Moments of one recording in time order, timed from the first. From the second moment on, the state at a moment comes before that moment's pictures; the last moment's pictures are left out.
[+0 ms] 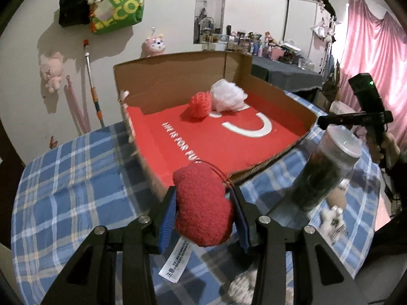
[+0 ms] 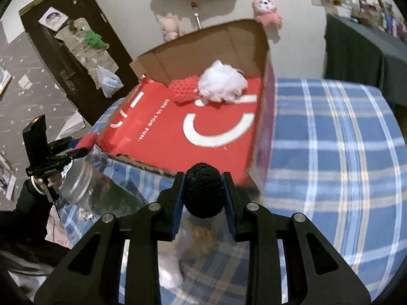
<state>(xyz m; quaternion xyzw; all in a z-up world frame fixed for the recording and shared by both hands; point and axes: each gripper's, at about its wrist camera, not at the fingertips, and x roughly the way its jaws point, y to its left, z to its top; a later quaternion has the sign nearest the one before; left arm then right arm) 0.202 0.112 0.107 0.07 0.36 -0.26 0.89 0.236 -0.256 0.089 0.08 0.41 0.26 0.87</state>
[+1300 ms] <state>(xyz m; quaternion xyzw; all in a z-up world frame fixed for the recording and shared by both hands) 0.316 0.037 0.056 0.09 0.50 -0.16 0.85 0.341 -0.156 0.038 -0.18 0.52 0.14 0.82</state>
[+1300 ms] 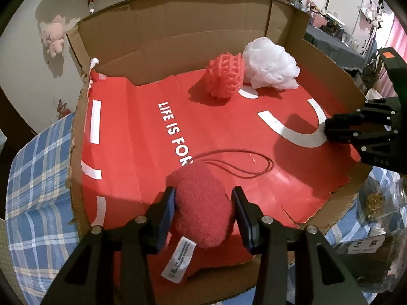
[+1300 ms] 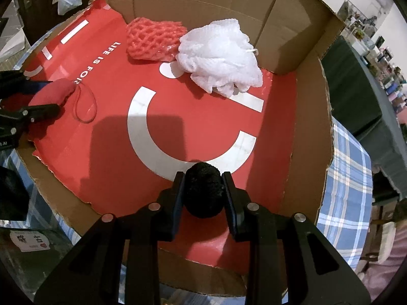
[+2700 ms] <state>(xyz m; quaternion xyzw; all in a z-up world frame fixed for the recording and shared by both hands) 0.178 0.030 0.183 0.05 0.28 -0.16 0.95 0.203 -0.158 0.175 -0.12 0.34 0.15 0.92</state>
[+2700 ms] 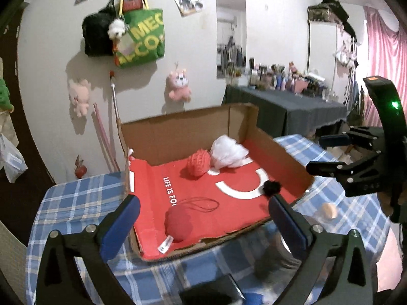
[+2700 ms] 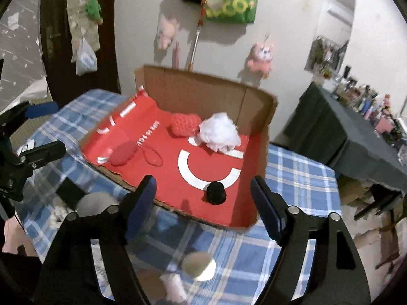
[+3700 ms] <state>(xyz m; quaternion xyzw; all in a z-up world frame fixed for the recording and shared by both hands) -0.005 0.009 0.125 0.00 0.17 -0.11 0.98 0.004 -0.160 0.107 -0.03 0.17 0.06 0.98</state>
